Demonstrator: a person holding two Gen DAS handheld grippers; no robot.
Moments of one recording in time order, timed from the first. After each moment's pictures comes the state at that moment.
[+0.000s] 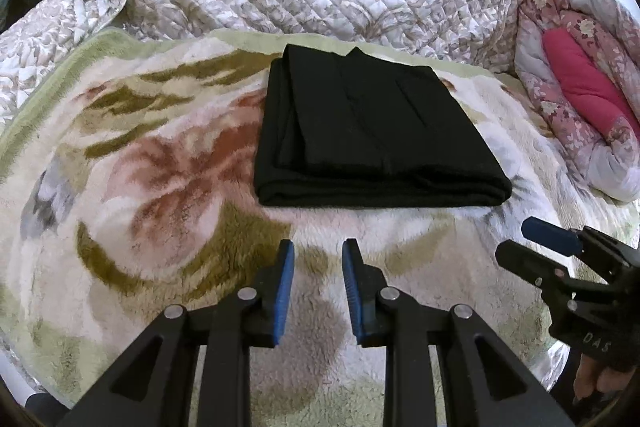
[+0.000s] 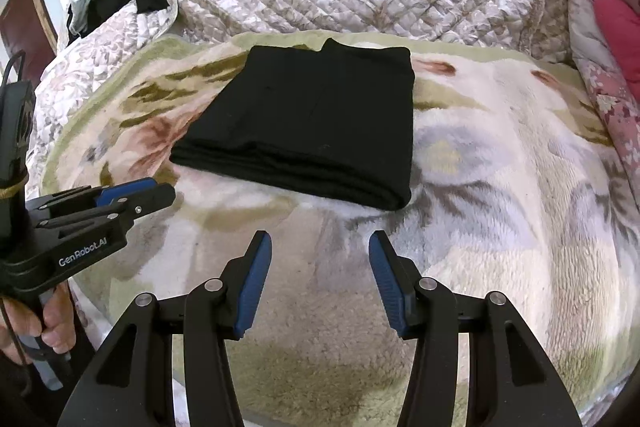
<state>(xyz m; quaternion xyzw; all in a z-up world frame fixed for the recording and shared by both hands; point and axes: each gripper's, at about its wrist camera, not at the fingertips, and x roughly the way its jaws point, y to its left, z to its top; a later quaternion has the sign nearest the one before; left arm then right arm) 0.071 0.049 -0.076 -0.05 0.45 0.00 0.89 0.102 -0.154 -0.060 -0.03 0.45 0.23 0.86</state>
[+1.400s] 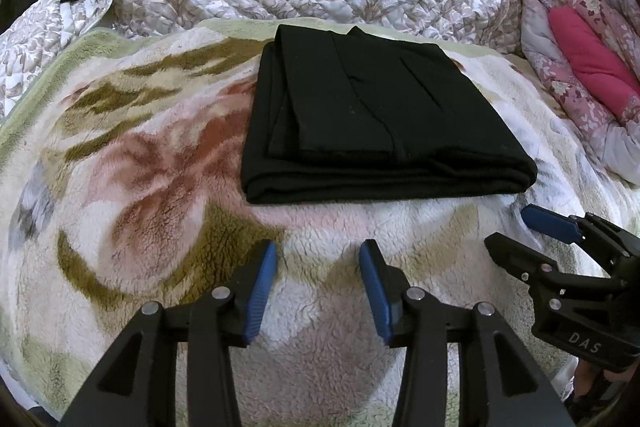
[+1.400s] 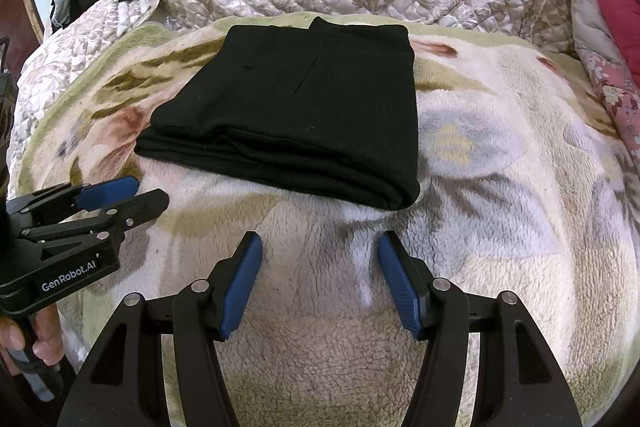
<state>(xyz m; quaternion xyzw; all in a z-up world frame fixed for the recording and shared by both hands) 0.086 0.044 -0.099 -0.03 0.46 0.00 0.89 0.120 -0.150 -0.087 -0.04 0.46 0.20 0.86</state>
